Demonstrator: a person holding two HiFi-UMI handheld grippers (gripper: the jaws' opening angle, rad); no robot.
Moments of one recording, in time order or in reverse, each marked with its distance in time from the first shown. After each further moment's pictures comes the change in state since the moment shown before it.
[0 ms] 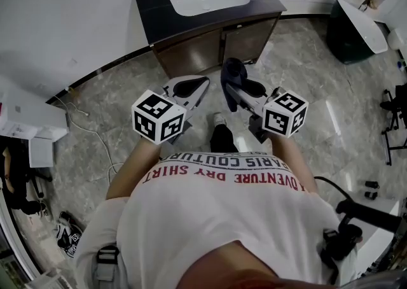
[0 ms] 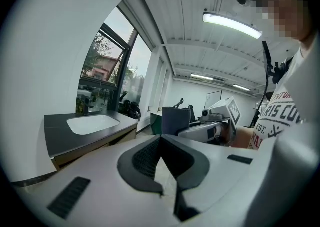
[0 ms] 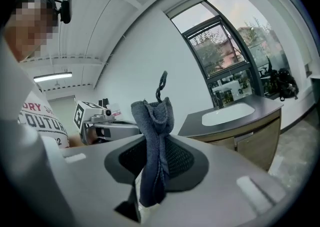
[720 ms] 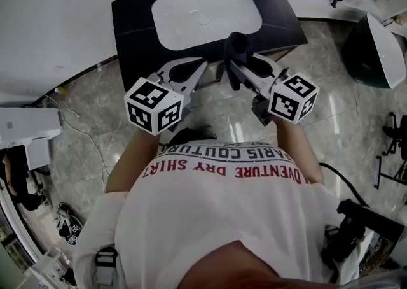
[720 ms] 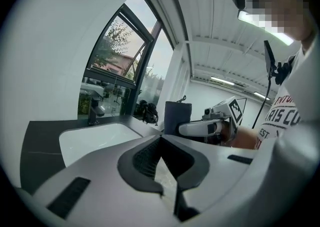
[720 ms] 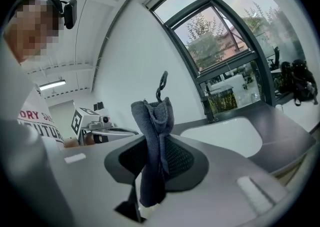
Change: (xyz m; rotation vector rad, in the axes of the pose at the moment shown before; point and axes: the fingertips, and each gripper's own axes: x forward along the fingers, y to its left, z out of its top) left arm 0.251 0.277 0.111 -0.115 -0.005 0.113; right arm 0.168 -0.333 0.154 0.032 0.038 0.064
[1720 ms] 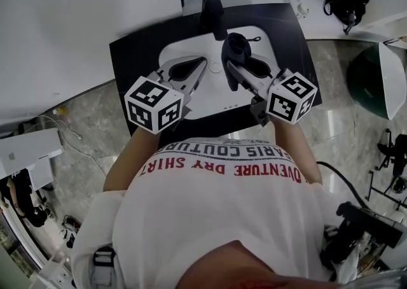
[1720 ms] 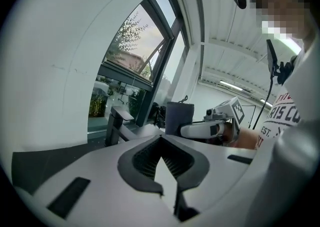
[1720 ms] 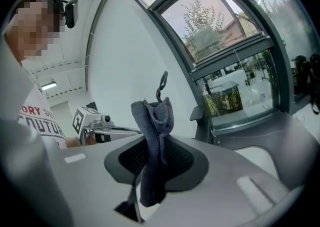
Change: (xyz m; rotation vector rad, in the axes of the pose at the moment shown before) left arm 0.118 0.271 0.108 -0.067 0.004 0.016; right arm 0.228 -0.178 0.117 0.018 0.061 0.013
